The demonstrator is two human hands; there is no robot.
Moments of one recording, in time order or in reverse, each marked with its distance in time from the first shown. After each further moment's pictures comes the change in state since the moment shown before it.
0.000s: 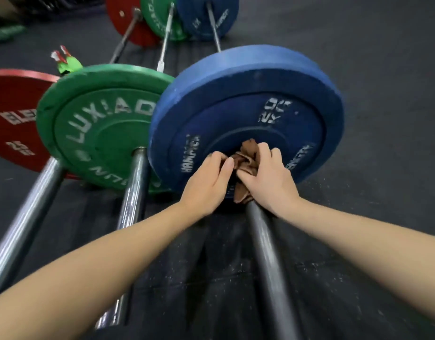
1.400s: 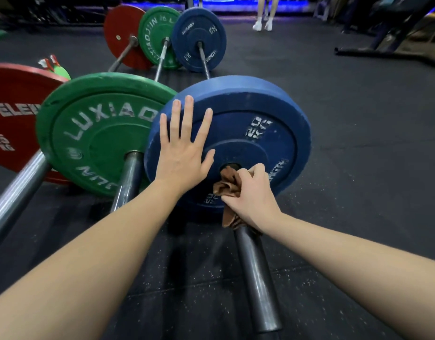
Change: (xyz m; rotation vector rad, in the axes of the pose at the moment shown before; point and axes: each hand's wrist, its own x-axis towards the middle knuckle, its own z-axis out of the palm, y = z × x) left_hand 0.021 0.009 -0.050 0.865 0.491 0.359; right_hand -0.041 -0.014 -0.006 -0.167 0.061 -0.169
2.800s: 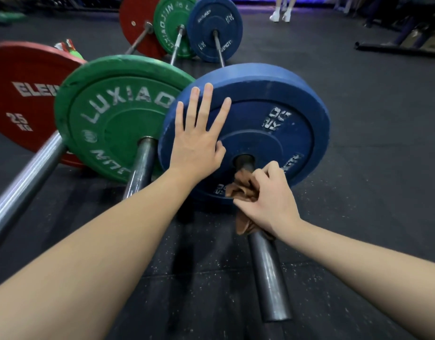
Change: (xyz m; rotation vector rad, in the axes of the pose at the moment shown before) left_hand -0.004 0.002 -0.005 -0.008 -0.029 -0.020; right_hand -0.023 0.005 0.000 -0.003 0.128 -0.142
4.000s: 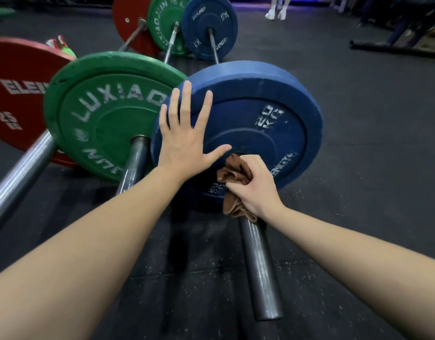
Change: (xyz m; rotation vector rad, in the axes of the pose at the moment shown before) left_hand -0.003 -0.005 0.002 -0.052 -0.028 -0.099; right_hand 0.022 0.007 0.016 0.447 -0.025 0.081
